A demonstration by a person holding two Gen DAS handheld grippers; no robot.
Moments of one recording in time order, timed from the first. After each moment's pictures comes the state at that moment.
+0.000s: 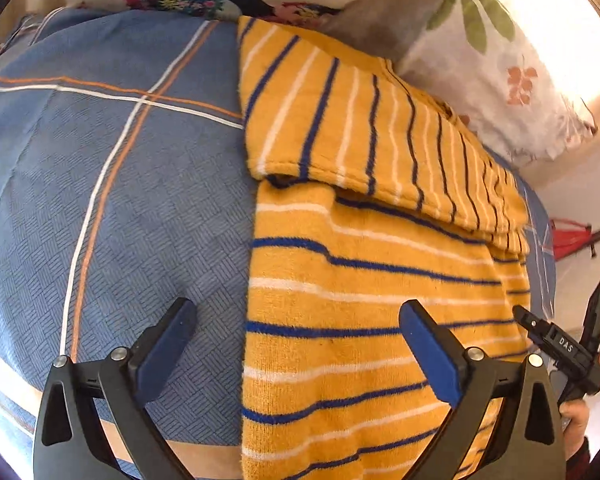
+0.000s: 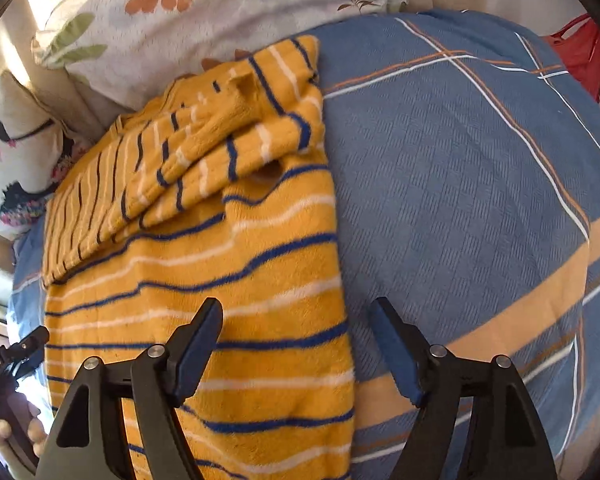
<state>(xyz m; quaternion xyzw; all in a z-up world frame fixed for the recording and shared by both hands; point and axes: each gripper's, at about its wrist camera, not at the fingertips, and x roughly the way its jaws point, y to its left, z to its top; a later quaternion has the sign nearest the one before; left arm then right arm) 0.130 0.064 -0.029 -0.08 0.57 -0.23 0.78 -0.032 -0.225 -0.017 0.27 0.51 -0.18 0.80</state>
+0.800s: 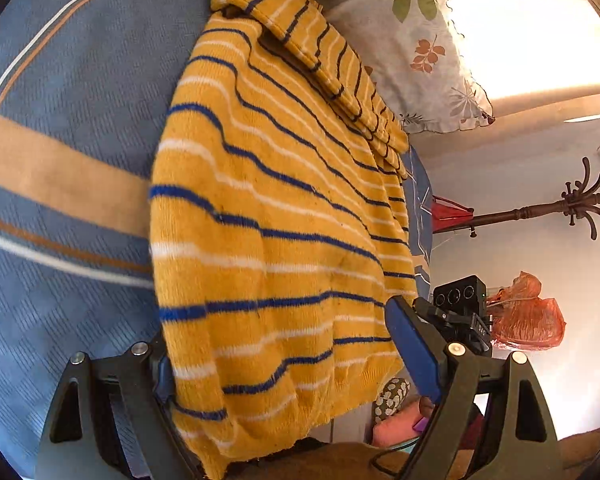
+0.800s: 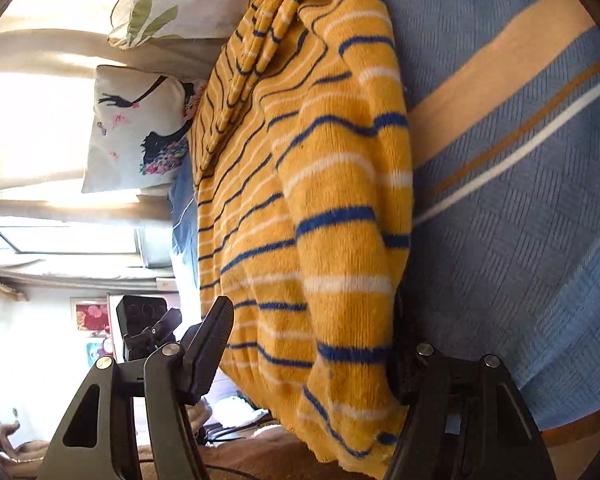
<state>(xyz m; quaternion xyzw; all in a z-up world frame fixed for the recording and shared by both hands) 0.014 0.101 -0.050 -0.26 0.60 -0.37 0.66 -0.135 -0.183 -0.052 0.53 0.48 0.11 0.70</state>
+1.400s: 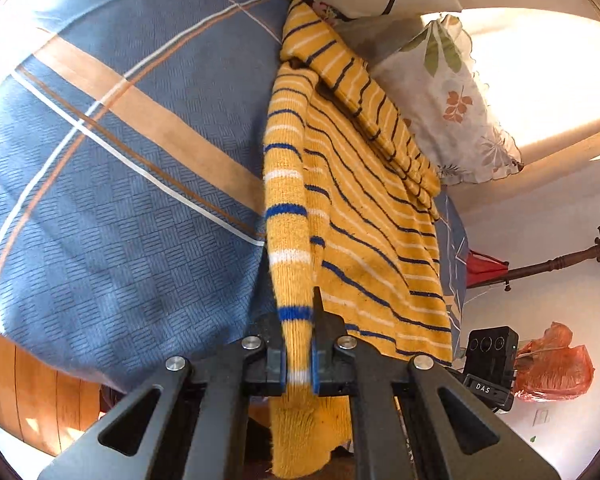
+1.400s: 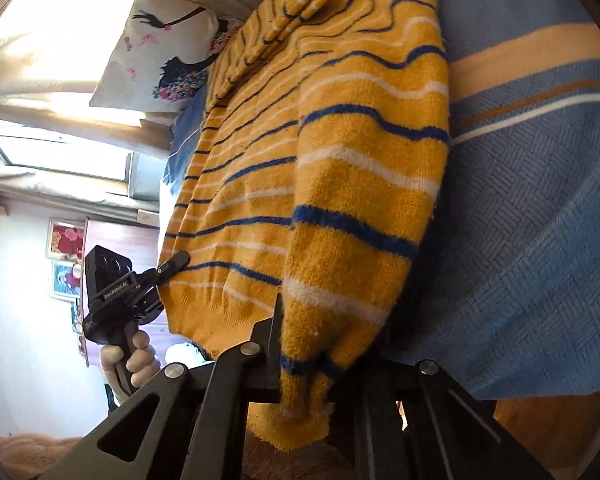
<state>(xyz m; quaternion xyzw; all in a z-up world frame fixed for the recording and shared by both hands) -0.035 0.132 -0.028 -0.28 0.55 -0.25 0.74 -0.166 -0.163 -0.036 0.41 0.52 0.17 0.73</state>
